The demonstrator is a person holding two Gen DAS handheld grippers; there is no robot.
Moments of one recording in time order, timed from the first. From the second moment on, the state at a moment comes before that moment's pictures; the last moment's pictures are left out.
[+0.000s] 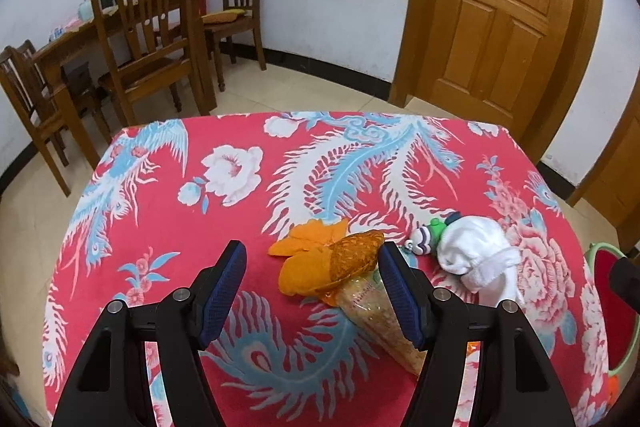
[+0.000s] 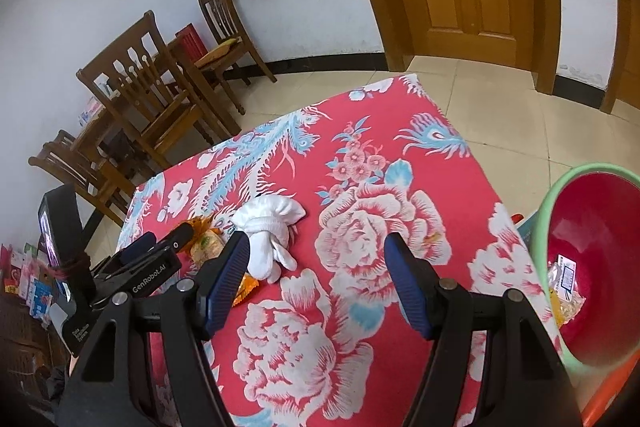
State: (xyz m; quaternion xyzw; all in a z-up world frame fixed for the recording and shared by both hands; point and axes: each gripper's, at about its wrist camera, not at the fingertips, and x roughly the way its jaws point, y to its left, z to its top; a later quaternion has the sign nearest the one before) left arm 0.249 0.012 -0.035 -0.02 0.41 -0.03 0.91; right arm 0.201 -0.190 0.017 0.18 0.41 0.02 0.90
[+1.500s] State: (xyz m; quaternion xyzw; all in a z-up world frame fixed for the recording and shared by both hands) left arm 0.212 0.037 0.004 -0.09 0.36 -0.08 0.92; right arm 0.231 -0.148 -0.008 0.15 0.42 0.08 0.89
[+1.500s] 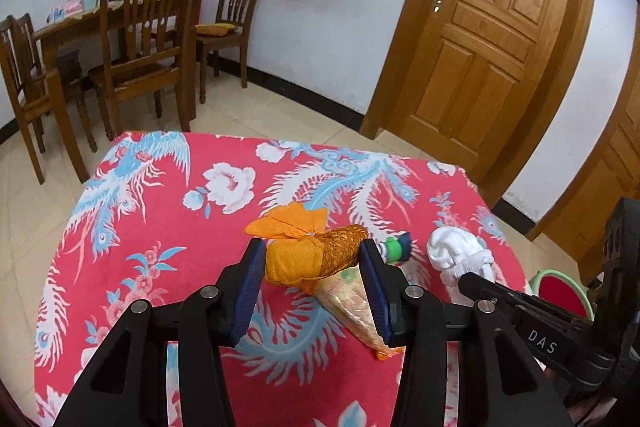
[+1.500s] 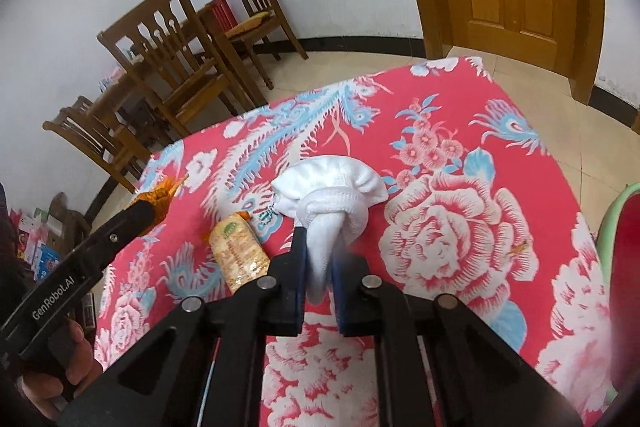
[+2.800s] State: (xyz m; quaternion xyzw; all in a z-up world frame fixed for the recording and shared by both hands) left arm 0.128 -0.050 0.066 -0.07 0.32 -0.18 0.93; right arm 0.077 -0.243 0.064 0.20 0.33 0.05 0.92
